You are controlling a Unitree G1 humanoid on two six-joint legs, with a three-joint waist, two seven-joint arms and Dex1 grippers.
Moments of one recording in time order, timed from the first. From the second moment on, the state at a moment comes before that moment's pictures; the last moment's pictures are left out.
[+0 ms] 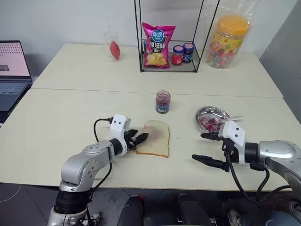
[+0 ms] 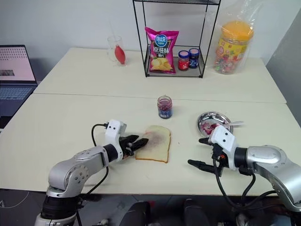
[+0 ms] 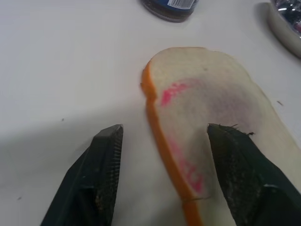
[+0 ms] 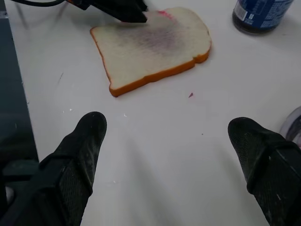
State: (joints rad) left arm -0.19 0.46 0.03 -0.38 -0.52 0.90 -0.33; right arm -0.10 -0.83 -0.10 -0.64 0.58 0.79 0.76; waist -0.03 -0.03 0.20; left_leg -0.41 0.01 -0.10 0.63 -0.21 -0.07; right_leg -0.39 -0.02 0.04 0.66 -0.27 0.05
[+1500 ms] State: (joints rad) left arm -0.52 0.61 -0.31 -0.39 -0.37 0.50 -1.01; right arm -0.44 -0.31 -0.59 0.28 0.71 0.60 0.22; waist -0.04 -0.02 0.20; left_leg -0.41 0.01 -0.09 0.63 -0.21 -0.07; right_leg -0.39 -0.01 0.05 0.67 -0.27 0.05
